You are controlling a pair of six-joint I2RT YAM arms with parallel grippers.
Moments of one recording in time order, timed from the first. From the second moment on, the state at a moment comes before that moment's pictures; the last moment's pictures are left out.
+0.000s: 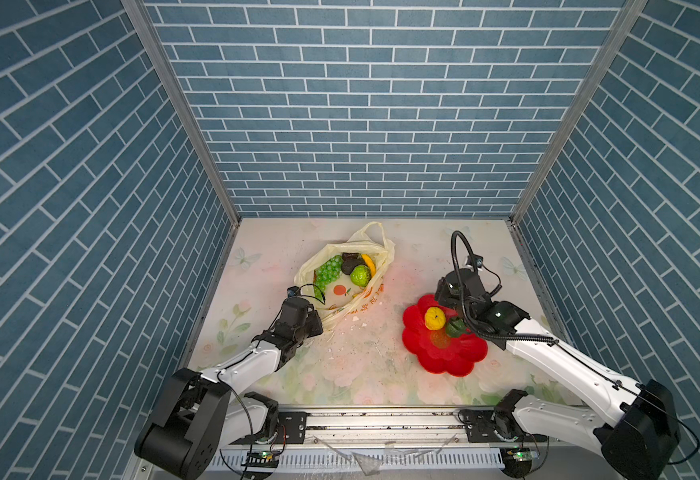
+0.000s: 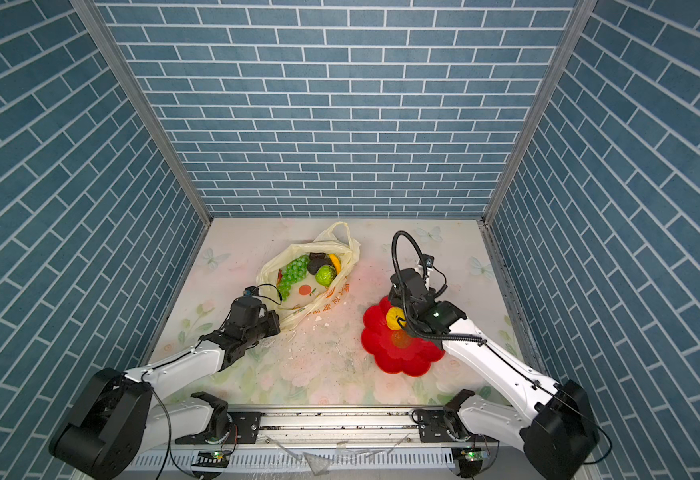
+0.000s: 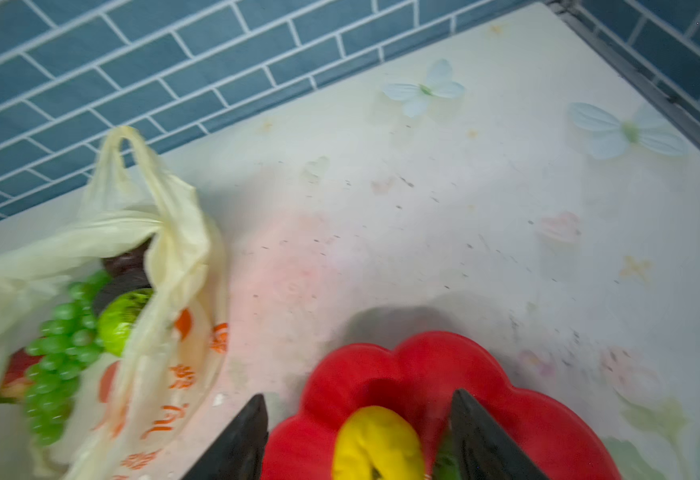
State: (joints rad) left arm -0.37 1.21 0.37 0.07 -0.01 -0.57; right arm 0.69 1.17 0.92 -0.44 0.45 0.68
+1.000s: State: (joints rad) left arm -0.55 0.98 0.36 -0.26 -0.05 -0.61; right arm 0.83 2.24 1.95 -0.64 -0.13 0.22
